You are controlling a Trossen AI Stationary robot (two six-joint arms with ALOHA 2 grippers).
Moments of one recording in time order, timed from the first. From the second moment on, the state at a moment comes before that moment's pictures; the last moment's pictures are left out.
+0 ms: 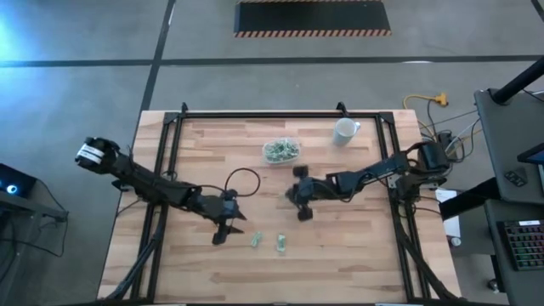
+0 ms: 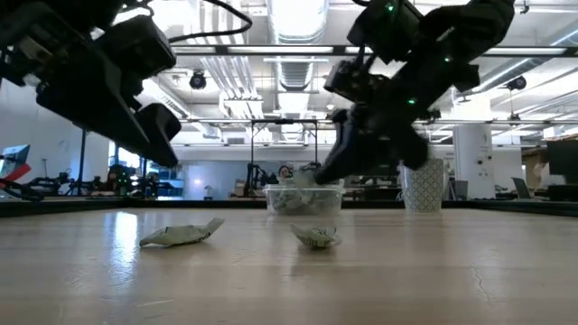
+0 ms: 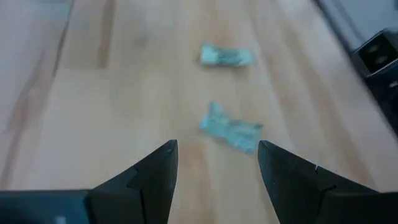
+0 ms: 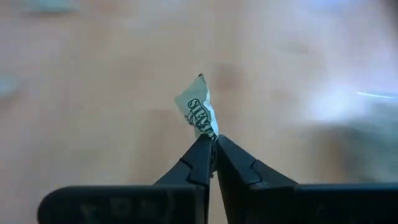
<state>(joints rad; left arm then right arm) -0.34 1.31 0.49 0.20 -0.02 -0.31 0.09 1.73 0.82 0.16 0.18 -0.20</state>
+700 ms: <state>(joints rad) -0.41 1.53 0.49 0.44 -0.02 -0.33 -0.30 1.72 0.89 0.22 0.20 -0.24</state>
